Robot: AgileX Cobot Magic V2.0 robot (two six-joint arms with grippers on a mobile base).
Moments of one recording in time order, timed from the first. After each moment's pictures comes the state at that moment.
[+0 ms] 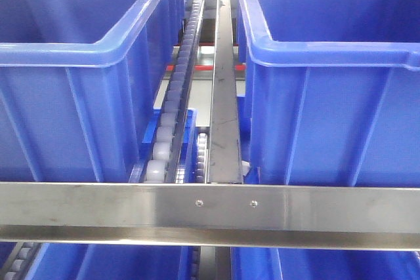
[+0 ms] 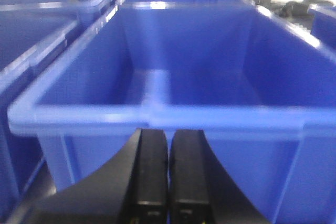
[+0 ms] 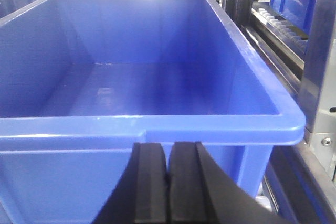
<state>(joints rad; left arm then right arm) -0.05 -0.01 0.00 -0.03 0.06 0.00 -0.06 -0.01 0.03 0.10 0.02 -0.01</state>
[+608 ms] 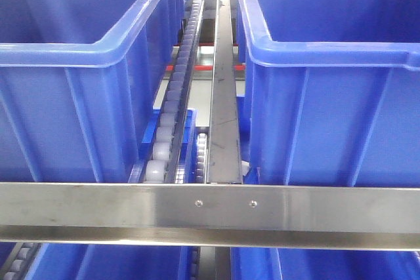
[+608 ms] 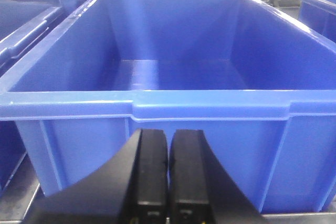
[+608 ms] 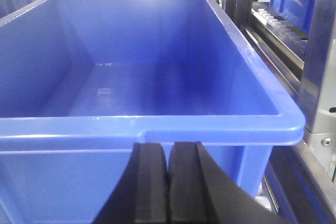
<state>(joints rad) -0.09 -0.01 0.01 -0.04 0.06 0.00 -0.06 -0.01 0.03 0.10 0.02 -0.01</state>
